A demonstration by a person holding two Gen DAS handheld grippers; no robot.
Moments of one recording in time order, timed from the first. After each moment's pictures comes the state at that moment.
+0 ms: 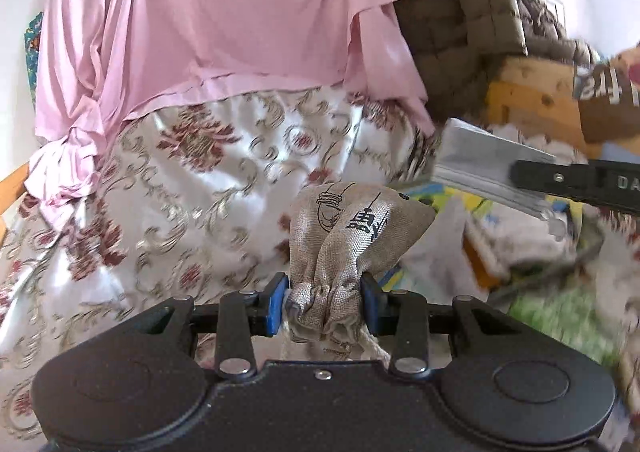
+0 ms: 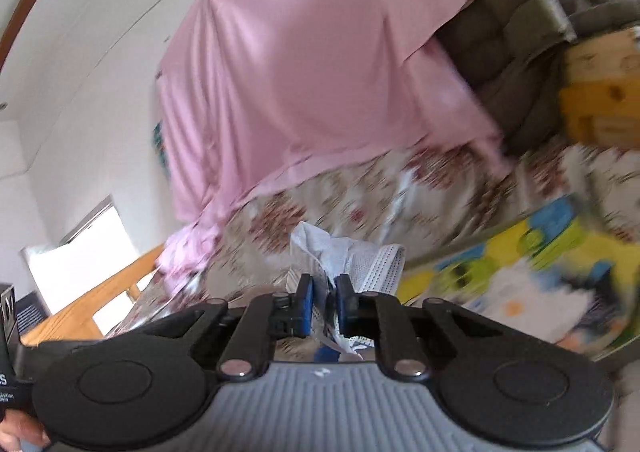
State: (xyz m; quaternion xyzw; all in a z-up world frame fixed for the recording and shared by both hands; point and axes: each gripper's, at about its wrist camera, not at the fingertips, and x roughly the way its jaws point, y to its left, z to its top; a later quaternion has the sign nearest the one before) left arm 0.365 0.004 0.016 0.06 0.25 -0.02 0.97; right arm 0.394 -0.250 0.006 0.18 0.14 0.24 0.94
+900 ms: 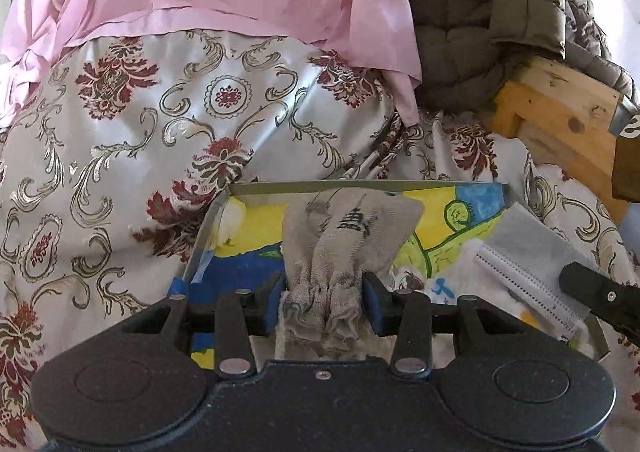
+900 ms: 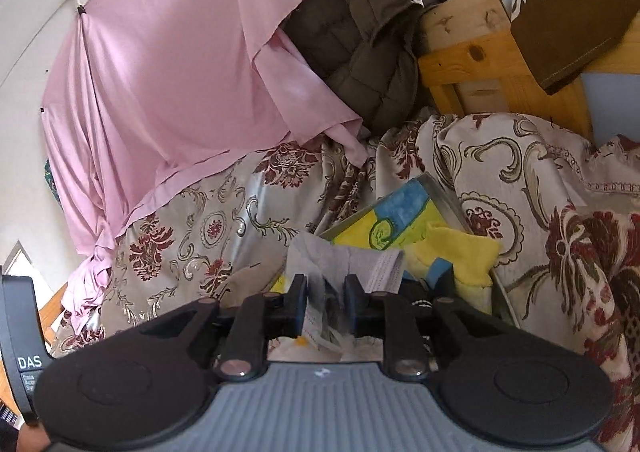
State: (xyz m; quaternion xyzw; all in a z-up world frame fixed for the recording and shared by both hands) left arm 0.497 -0.091 -0.027 -0.06 0.30 -0.01 0.95; right arm 0.451 -0.330 -0.038 0.23 0.20 0.12 0.94
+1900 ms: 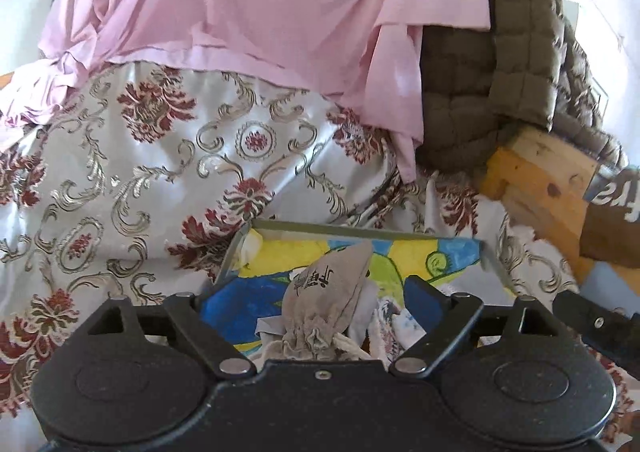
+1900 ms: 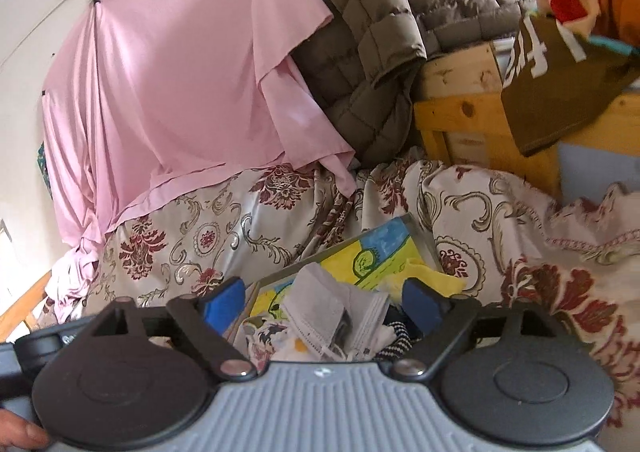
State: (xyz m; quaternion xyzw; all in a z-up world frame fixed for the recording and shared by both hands) left arm 0.431 -0.073 0.020 -0.11 0.24 0.00 0.96; right arm 0.397 -0.325 0.004 0.17 0.18 0.09 0.97
